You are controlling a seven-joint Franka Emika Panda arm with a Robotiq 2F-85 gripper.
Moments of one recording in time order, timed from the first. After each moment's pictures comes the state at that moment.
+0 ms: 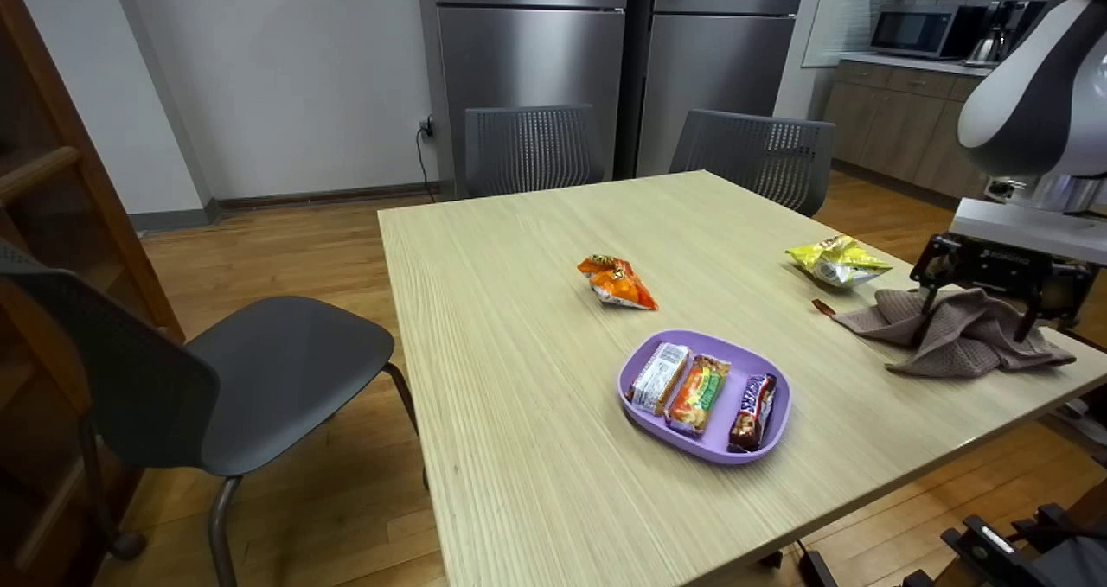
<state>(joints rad) -0.20 0.41 -0.27 -2.49 0.19 2.86 0.39</state>
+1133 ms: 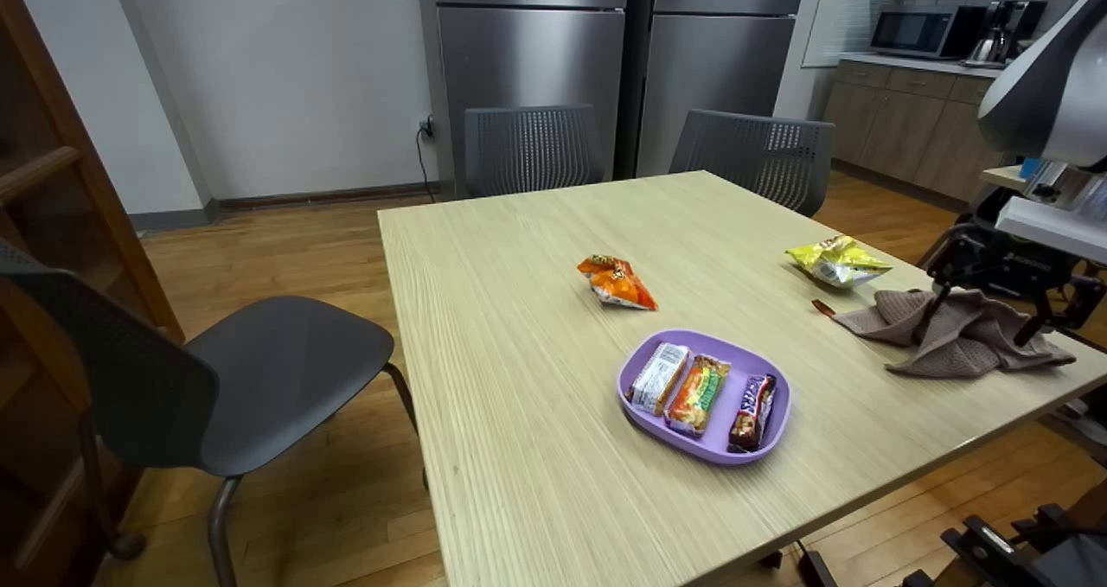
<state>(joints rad) -0.51 0.42 -0.04 -2.45 0.47 2.86 -0.03</state>
